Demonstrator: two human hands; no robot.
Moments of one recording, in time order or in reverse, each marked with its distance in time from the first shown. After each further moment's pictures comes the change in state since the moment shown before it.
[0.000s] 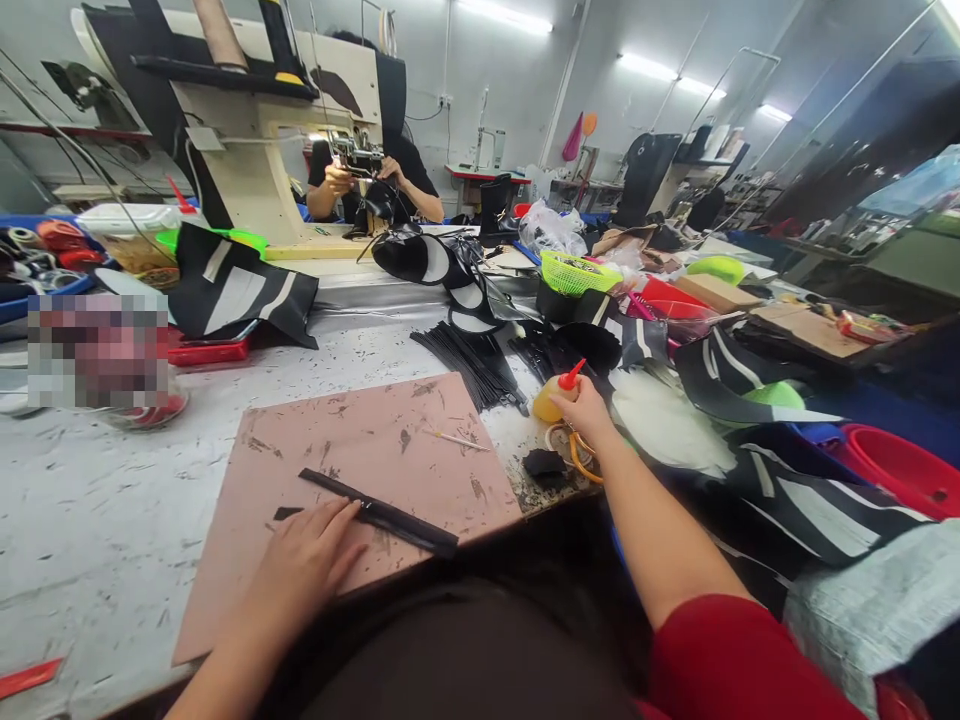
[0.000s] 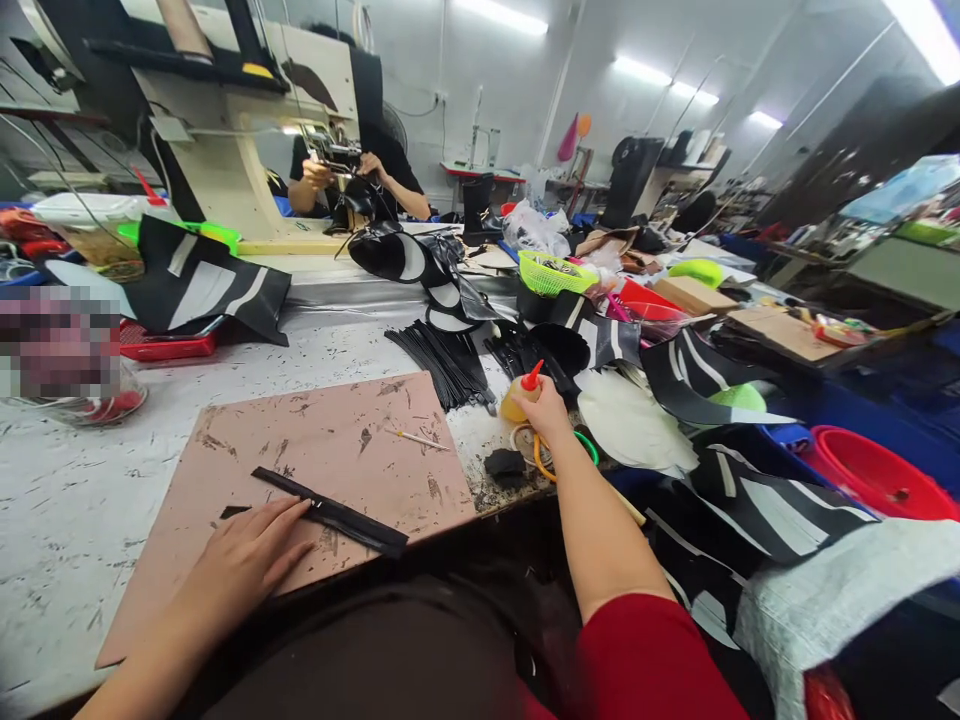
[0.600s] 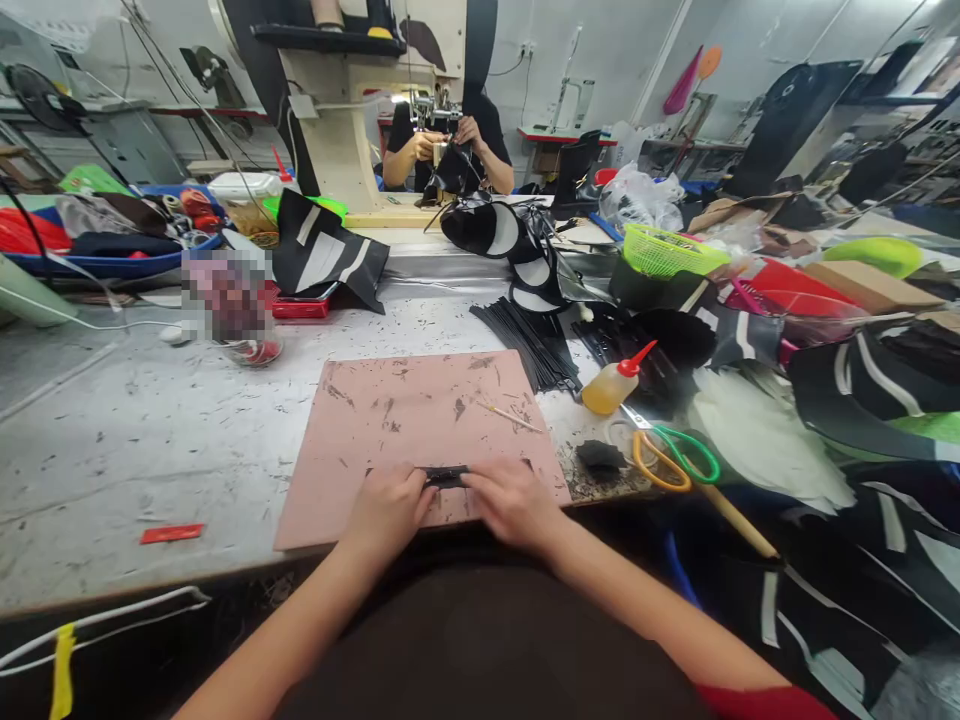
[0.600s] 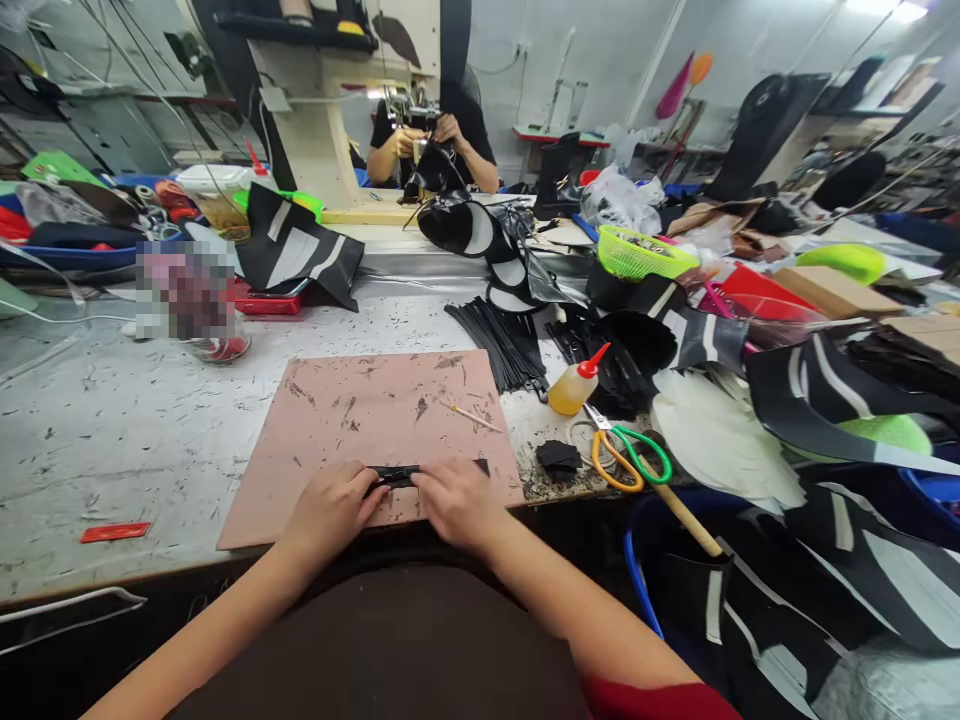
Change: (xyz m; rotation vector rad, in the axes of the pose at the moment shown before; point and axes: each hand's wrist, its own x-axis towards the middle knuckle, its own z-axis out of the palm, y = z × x) left_hand 0.005 0.048 -0.014 0.118 -0.172 -0.108; right_hand -0.167 -0.063 0.088 -0.048 -0.308 -1.200
